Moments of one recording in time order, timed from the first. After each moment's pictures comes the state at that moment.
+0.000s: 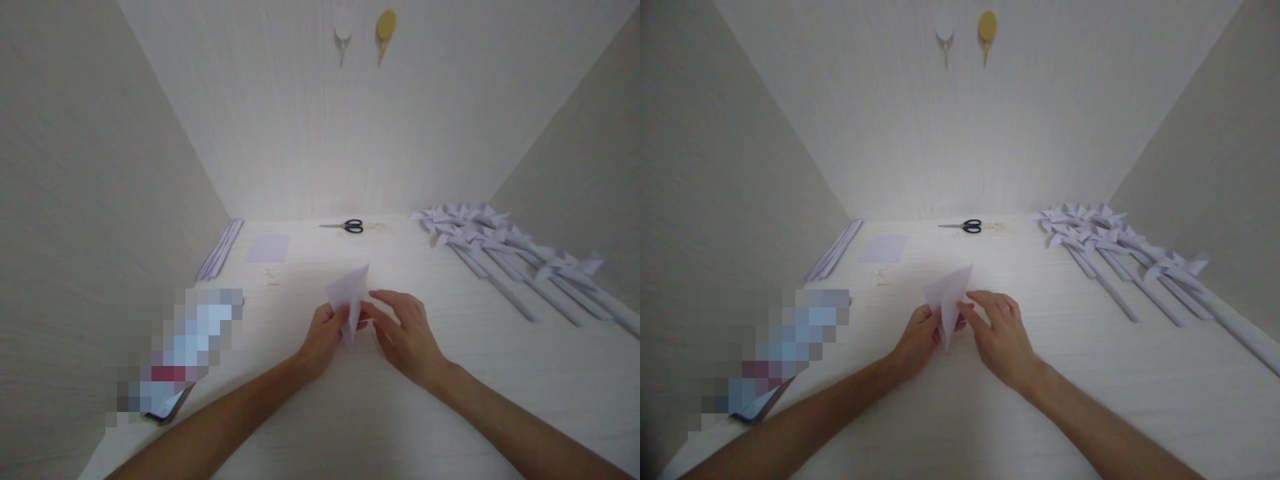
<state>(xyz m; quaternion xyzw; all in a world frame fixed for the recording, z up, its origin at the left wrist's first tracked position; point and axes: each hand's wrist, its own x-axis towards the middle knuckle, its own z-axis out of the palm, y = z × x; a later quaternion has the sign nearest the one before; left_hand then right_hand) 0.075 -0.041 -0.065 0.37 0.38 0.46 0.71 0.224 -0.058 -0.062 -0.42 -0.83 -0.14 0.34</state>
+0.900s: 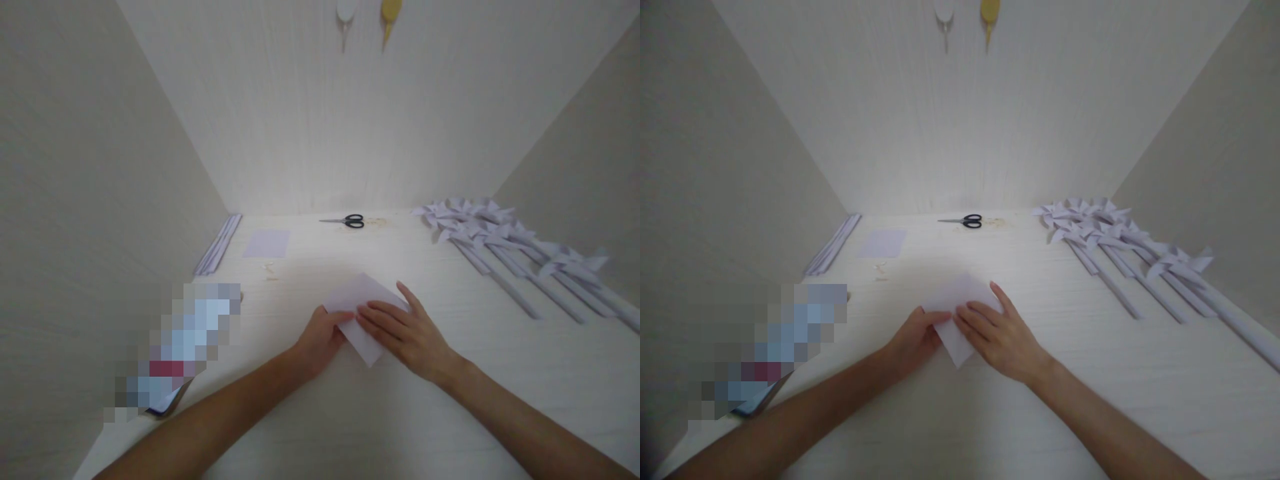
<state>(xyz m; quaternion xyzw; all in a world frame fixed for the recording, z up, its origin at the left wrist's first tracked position) 0.072 -0.042 -0.057 0.23 0.35 0.45 0.79 0.235 -0.057 -0.056 -0.28 -0.91 -0.20 0.24</state>
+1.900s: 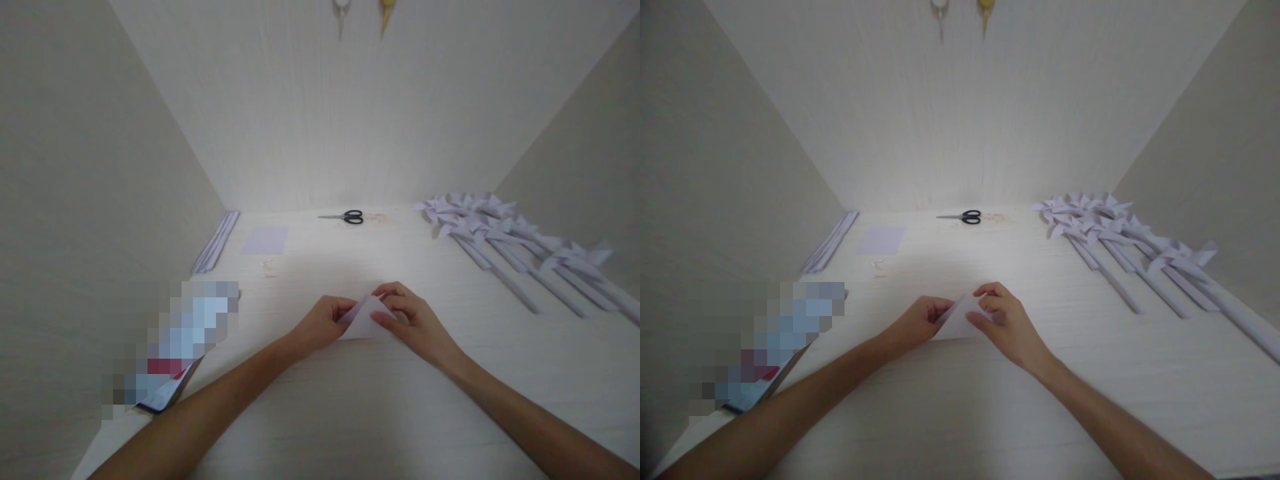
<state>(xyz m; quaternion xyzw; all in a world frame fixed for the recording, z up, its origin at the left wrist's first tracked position) 0.057 -0.030 -0.059 0.57 0.34 0.25 0.70 0.231 -0.051 -0.048 -0.48 -0.72 0.33 0.38</state>
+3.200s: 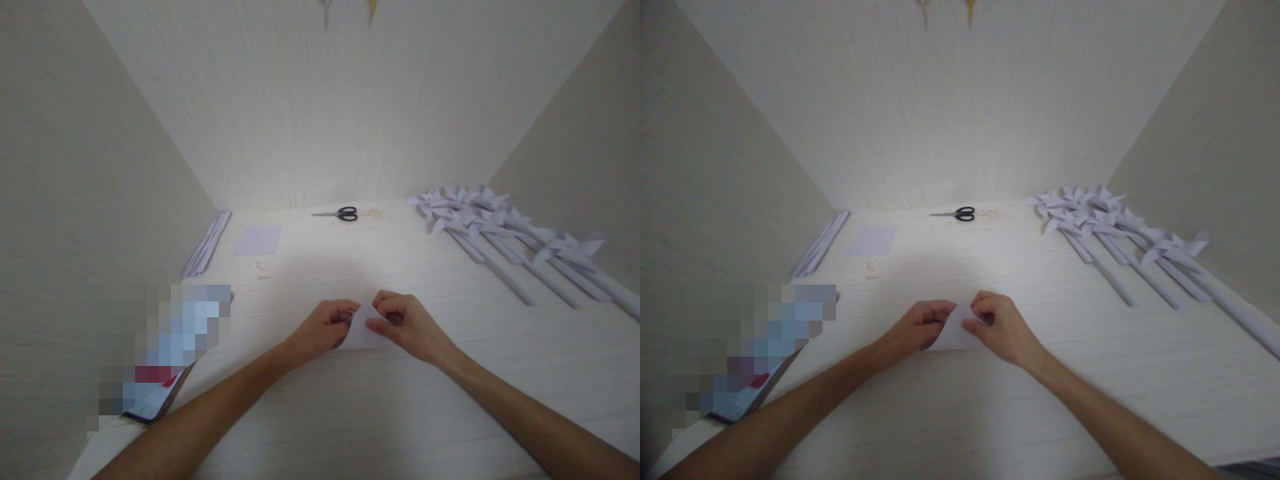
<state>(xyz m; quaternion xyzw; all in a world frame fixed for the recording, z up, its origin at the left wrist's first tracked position) 0.064 -0.037 -0.050 0.52 0.34 0.25 0.74 0.231 -0.052 -0.049 -0.50 -0.71 0.38 0.30</state>
